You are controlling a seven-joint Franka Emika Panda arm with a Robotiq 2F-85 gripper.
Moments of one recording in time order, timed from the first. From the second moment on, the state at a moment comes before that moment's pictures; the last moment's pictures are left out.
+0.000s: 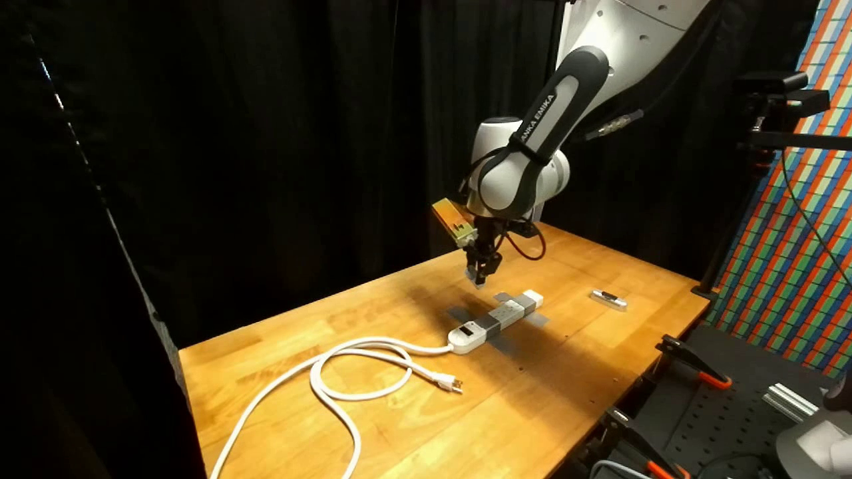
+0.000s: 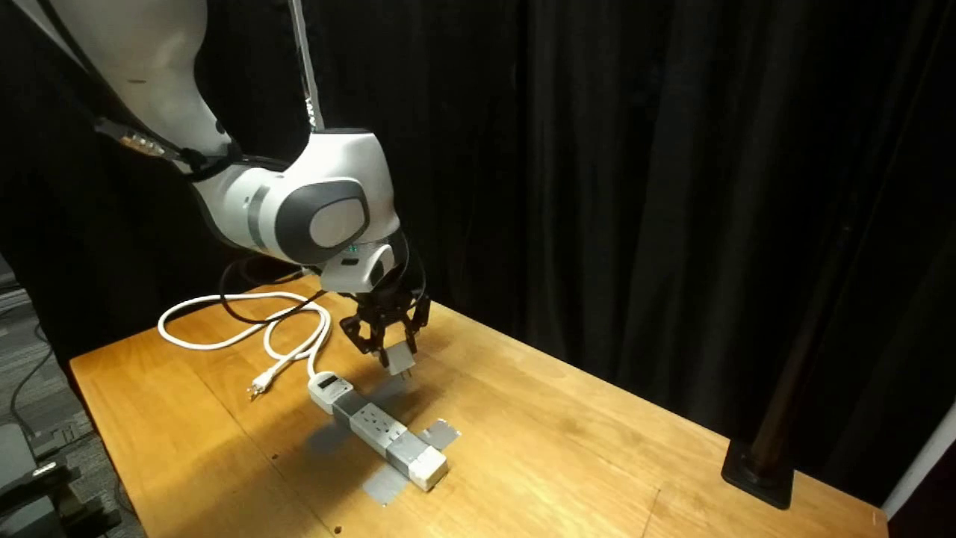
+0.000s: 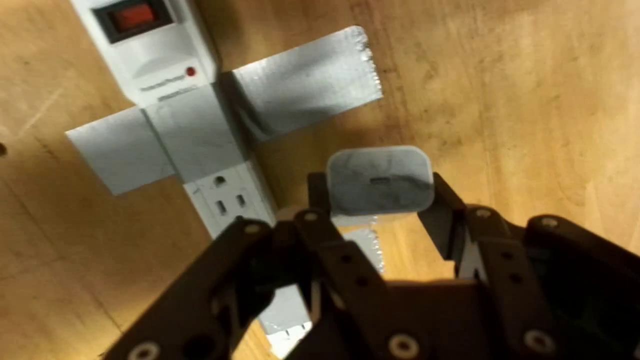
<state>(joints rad) -0.04 0.56 0.02 -2.13 -0.14 2.80 1.98</state>
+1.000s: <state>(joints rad) -0.29 0.48 0.16 -2.23 0.47 2.54 1.27</state>
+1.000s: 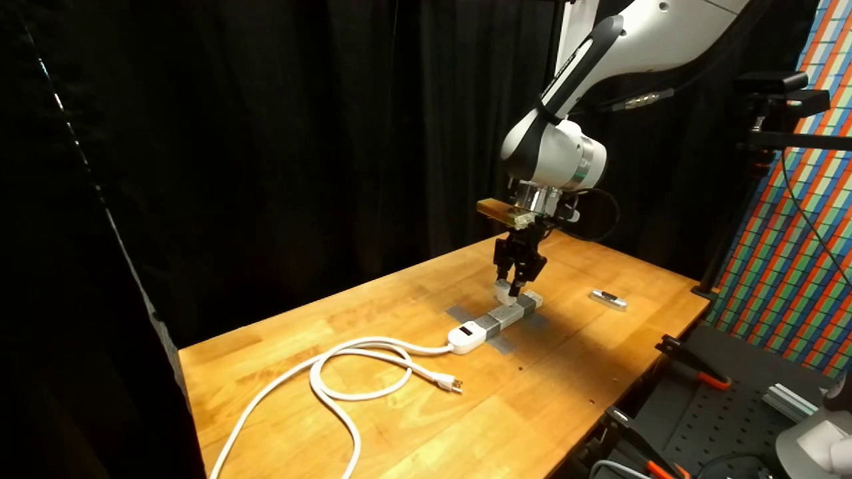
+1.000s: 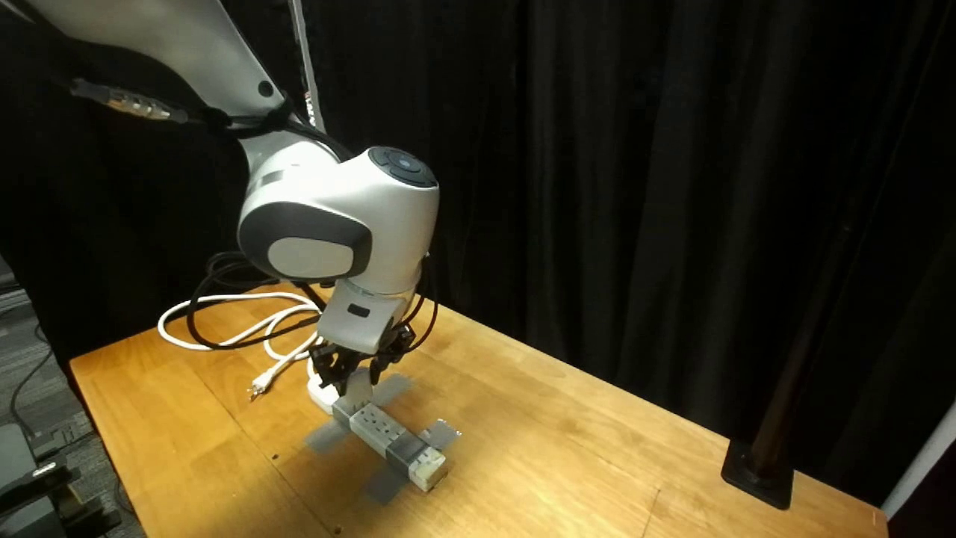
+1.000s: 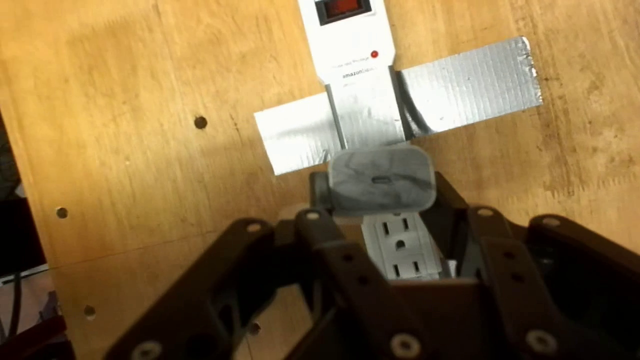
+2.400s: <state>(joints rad) -0.18 0.58 0.01 -2.12 0.74 2.45 1.11</state>
